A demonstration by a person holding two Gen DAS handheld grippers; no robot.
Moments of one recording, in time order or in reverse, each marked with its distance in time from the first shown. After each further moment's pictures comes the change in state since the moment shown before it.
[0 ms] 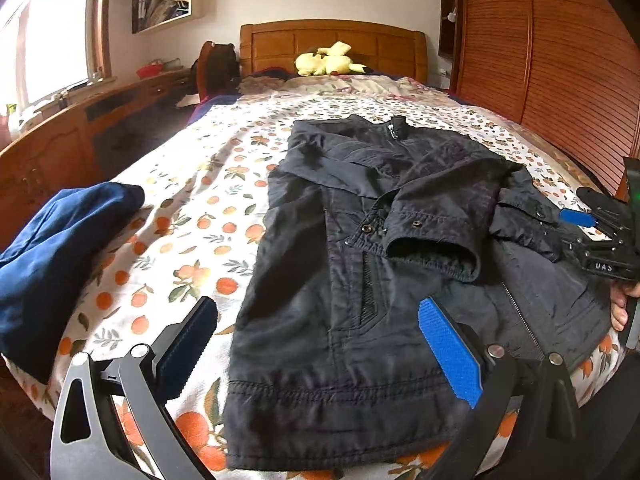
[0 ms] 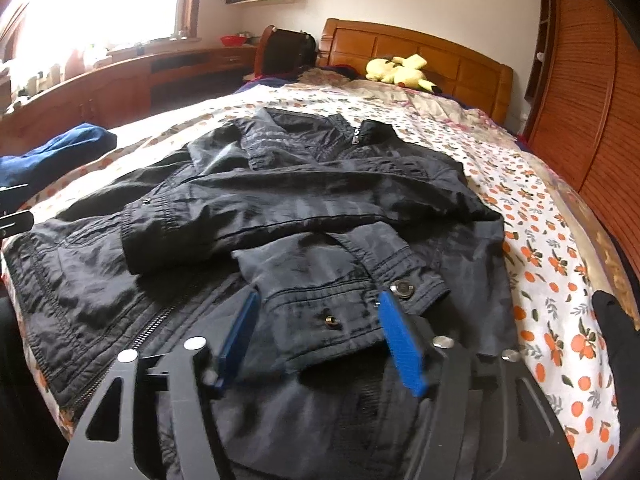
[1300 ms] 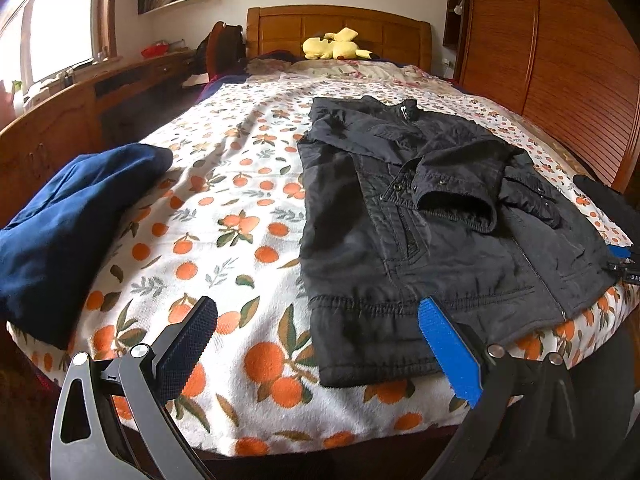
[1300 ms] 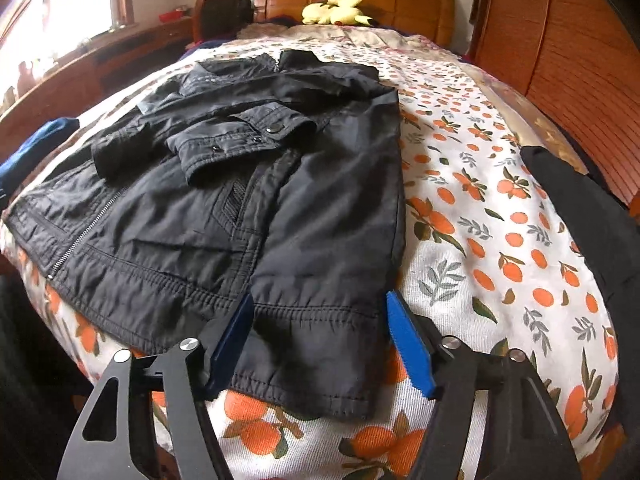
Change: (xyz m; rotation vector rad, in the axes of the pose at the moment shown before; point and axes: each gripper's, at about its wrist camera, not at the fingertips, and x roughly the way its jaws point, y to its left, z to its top) left arm -0.026 0.050 -0.038 -0.022 0.064 -0.019; right arm -0.073 -0.069 -0.099 0.186 0.196 -0.098
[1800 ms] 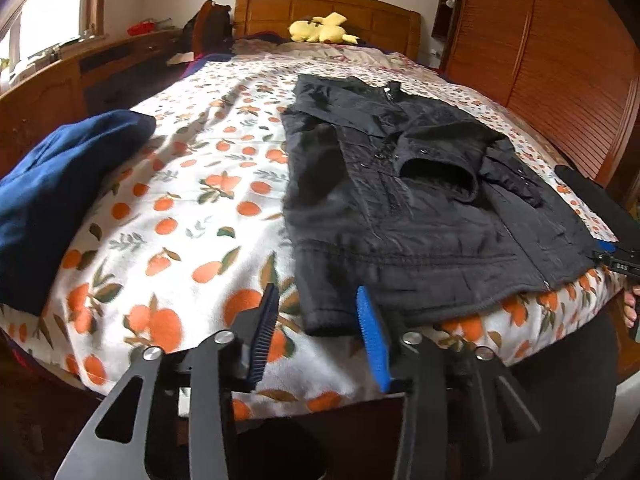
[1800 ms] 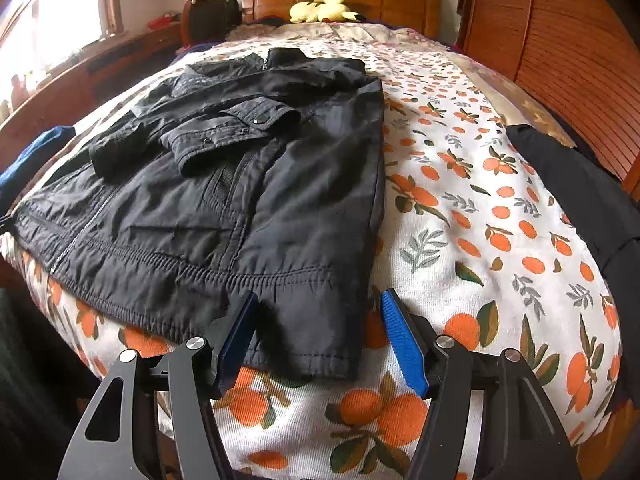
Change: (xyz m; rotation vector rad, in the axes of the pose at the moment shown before) left arm 0.002 0.001 -0.027 -0.024 0.060 -0.101; right arm -0.007 -0.009 -0.014 0.045 0.013 0.007
